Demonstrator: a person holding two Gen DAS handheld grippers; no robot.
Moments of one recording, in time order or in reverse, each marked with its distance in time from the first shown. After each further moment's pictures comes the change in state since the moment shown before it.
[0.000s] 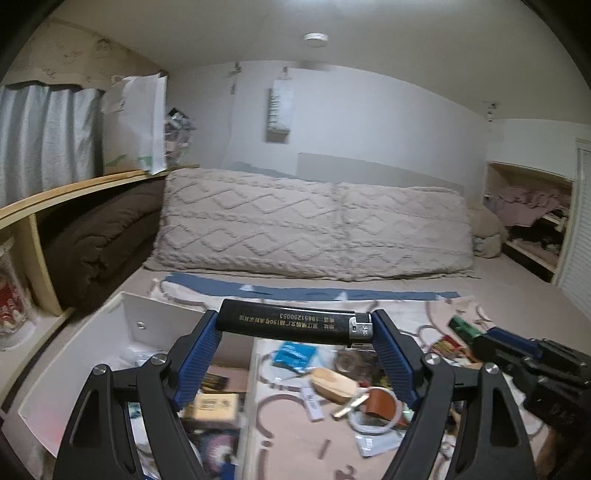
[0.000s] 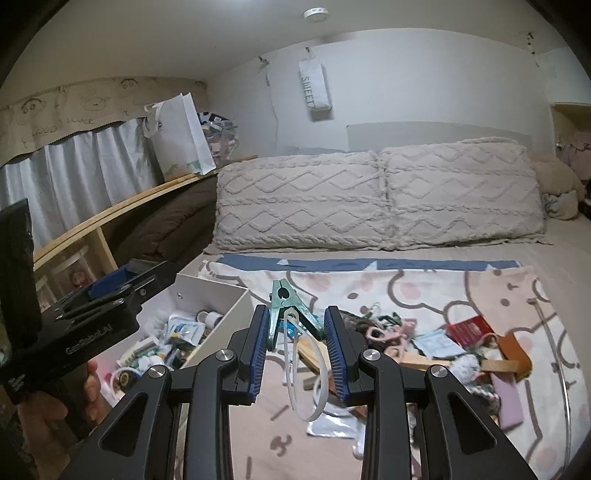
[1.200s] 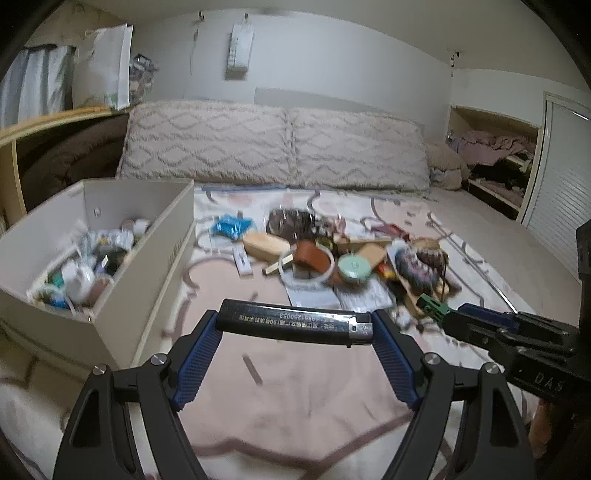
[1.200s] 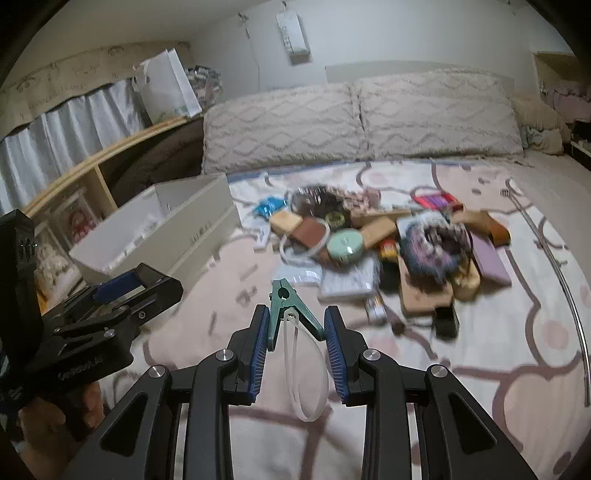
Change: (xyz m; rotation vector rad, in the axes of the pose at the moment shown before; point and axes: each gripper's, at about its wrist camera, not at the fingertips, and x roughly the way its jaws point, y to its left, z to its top) left arm -0.052 -0.075 -0.142 0.047 0.191 -0.144; right arm -0.057 -0.046 -0.141 0.055 0.174 -0.015
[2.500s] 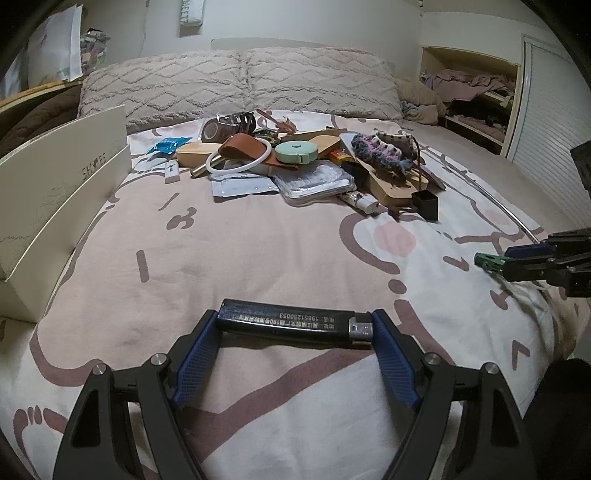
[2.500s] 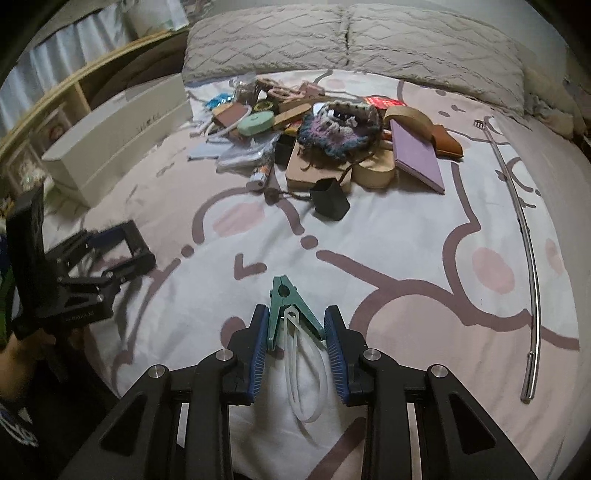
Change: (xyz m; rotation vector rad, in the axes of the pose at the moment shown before) left arm 0.062 -0.058 -0.098 0.071 0.199 -0.041; right arm -0.008 -0.115 -0.056 -0.121 0.347 -0.054
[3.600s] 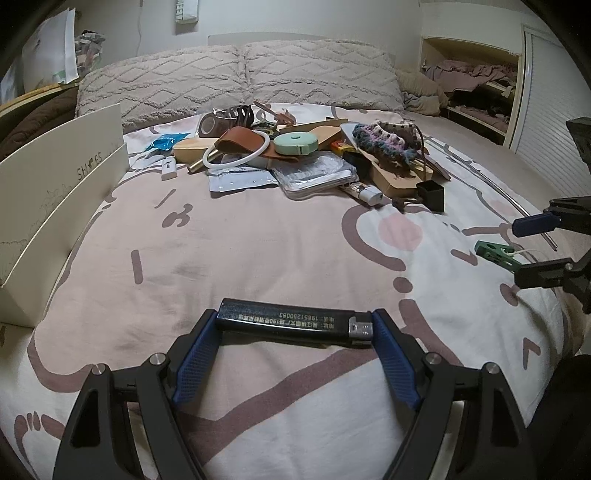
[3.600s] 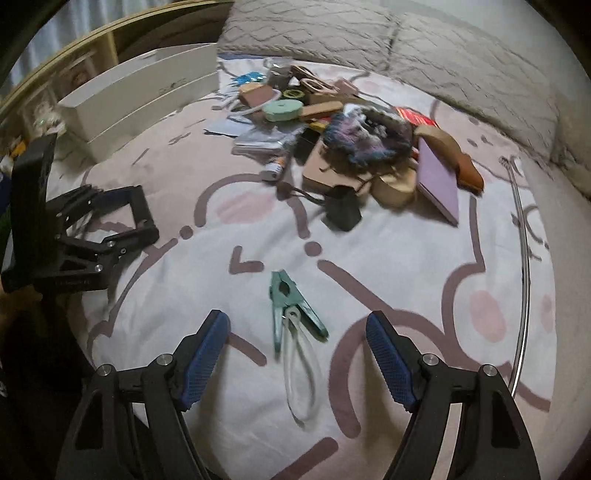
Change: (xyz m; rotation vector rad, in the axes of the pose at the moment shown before) left arm 0.008 -0.003 0.000 0.030 0.021 0.020; right arm 0.005 0.006 0.010 -0.234 0.051 -0.016
